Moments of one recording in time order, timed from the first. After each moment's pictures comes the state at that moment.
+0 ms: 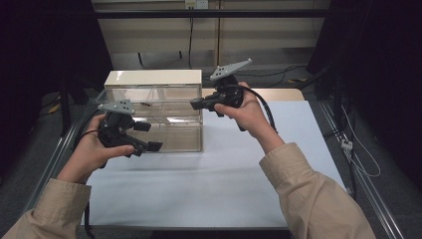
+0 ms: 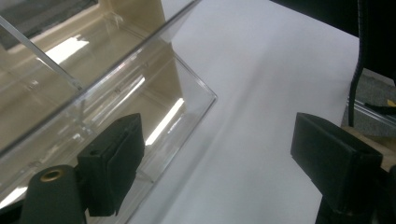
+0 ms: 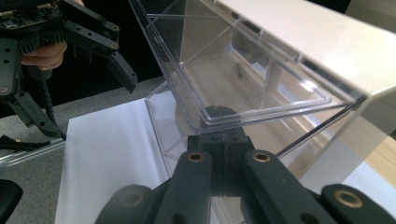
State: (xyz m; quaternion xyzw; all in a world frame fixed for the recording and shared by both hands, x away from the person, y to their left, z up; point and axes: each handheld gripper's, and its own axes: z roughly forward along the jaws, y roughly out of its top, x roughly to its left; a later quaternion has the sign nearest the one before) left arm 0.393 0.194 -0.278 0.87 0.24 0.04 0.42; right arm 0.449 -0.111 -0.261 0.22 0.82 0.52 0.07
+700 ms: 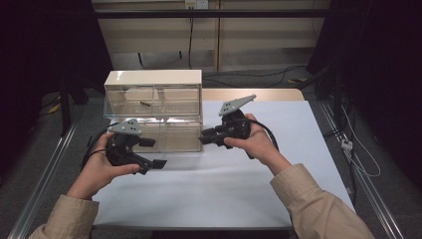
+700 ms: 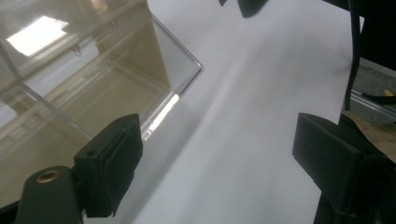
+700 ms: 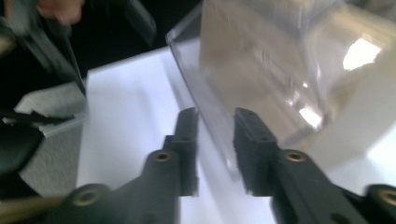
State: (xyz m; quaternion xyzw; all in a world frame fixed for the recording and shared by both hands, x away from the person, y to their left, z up) left arm 0.373 0.190 -0.322 0.88 0.23 0.03 0.42; right arm 0.412 -0.130 -0.332 0.22 0.85 0.48 0.02
